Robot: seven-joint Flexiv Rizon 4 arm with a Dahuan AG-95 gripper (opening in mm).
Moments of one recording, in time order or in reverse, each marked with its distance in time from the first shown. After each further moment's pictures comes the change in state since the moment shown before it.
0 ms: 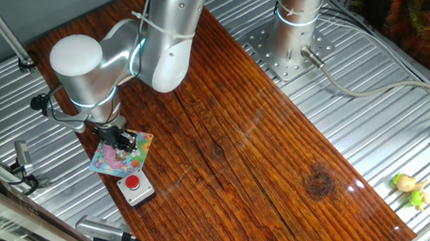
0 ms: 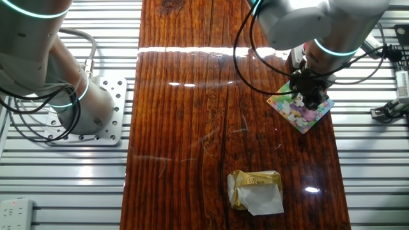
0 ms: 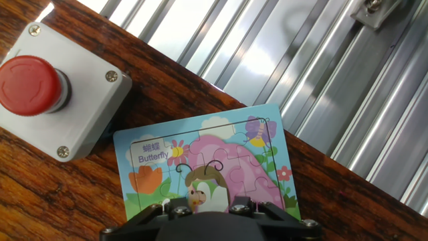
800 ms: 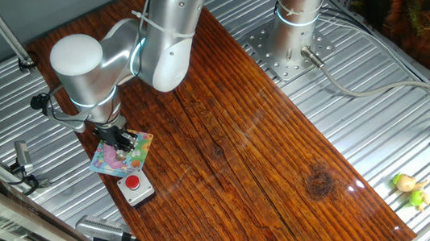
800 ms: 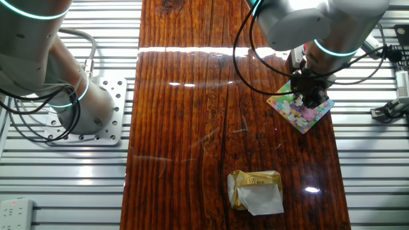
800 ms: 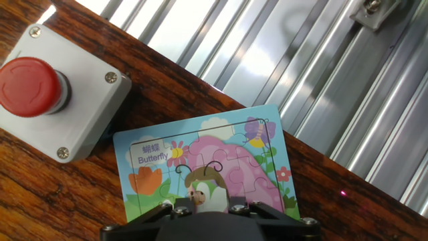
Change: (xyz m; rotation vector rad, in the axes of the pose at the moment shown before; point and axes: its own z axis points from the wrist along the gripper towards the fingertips) arm -0.001 0.000 -0.001 -0.002 -0.009 0.008
